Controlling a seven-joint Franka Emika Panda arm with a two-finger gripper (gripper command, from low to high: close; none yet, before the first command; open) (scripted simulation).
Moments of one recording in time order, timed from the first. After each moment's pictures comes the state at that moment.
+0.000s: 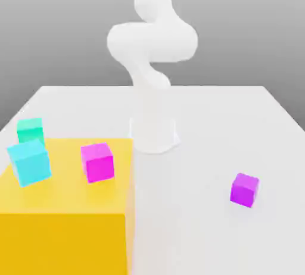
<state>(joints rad) 0.05 -0.73 0.02 -2.36 0.01 2.35 0.76</state>
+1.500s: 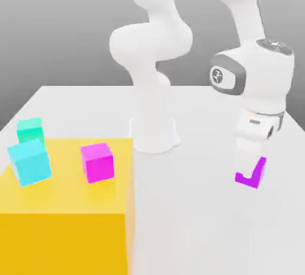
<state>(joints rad) 0.43 -0.07 0.07 -2.73 -0.02 2.66 0.44</state>
